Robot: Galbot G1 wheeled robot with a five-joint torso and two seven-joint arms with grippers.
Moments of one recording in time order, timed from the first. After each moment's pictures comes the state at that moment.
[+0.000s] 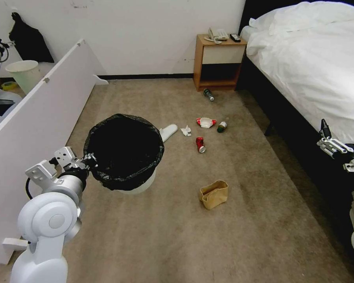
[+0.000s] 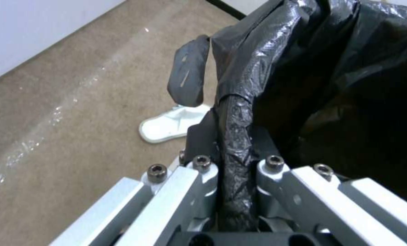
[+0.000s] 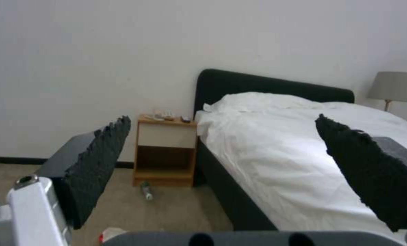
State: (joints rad) left arm 1.16 -1.31 -0.66 -2.30 -1.01 0.70 -0.72; right arm -1.51 1.07 1.01 2.26 0.52 -0.02 0.12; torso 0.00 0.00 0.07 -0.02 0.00
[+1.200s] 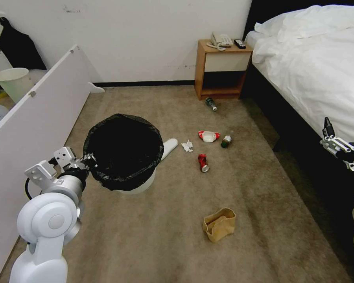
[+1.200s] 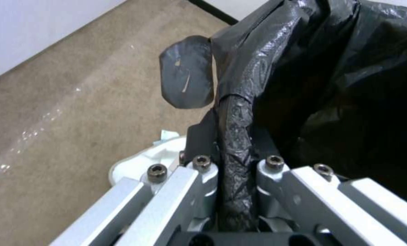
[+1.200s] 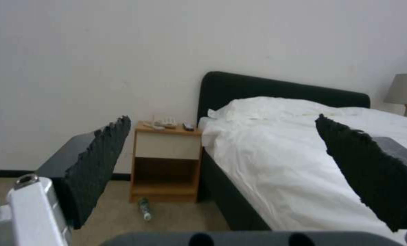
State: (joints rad) left arm 1.16 -1.31 -0.66 -2.30 -1.01 0.70 -0.72; right arm -1.51 1.07 1.02 2.27 0.52 -0.01 0.11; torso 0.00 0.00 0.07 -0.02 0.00
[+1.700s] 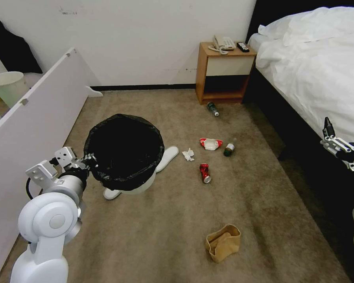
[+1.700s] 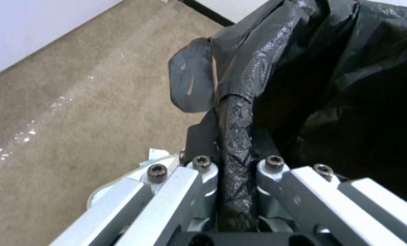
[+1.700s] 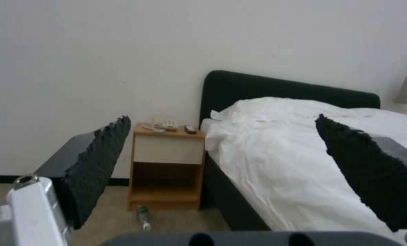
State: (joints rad) left arm 1.16 -1.31 -0.66 -2.29 -1.01 0.70 -0.72; right arm -1.51 1.07 1.02 2.26 0.52 -0.01 0.11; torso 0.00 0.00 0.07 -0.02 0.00
